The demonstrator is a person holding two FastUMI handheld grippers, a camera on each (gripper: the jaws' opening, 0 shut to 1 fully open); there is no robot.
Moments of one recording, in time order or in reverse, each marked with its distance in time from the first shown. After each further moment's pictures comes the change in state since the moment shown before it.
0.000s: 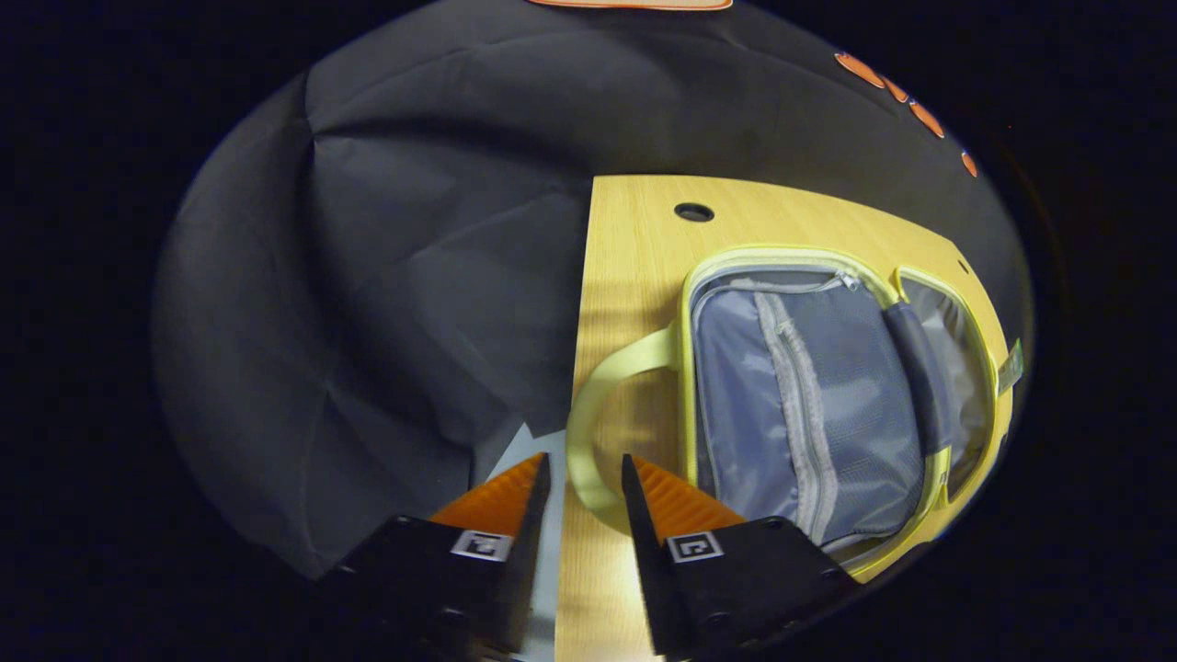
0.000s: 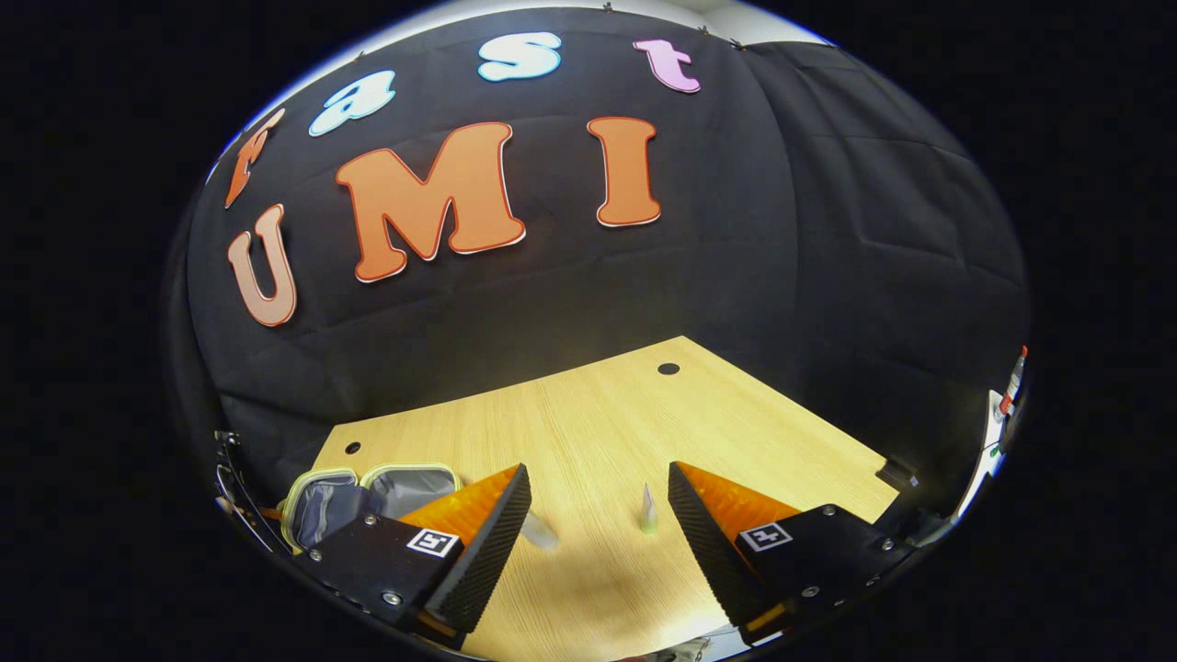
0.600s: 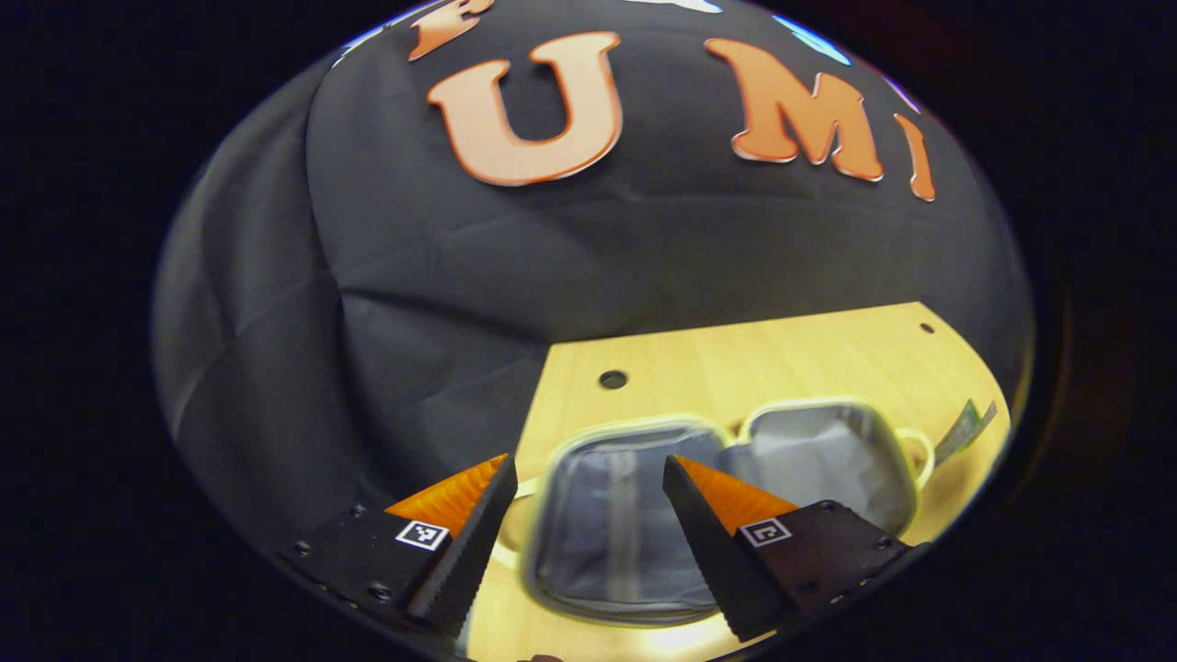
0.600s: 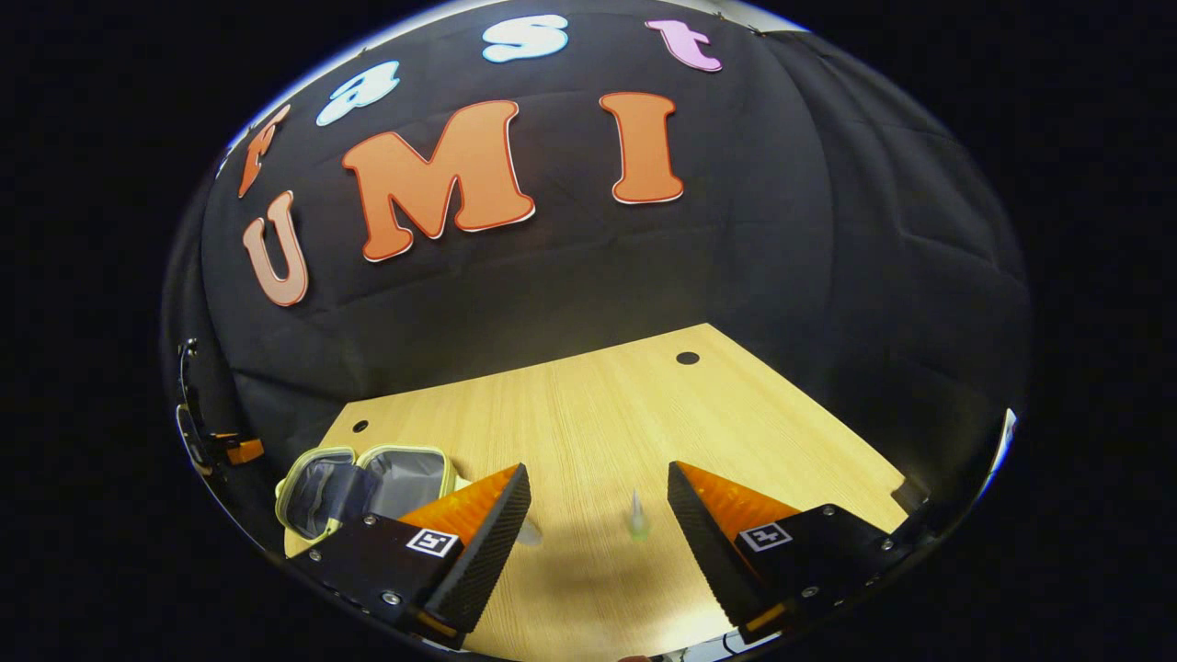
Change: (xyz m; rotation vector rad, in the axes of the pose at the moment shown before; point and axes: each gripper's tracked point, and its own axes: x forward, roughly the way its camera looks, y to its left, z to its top) left arm -0.175 -0.175 0.117 0.021 -0.438 -0.005; right arm 0.038 -0.026 -0.004 -0.048 0.069 0.132
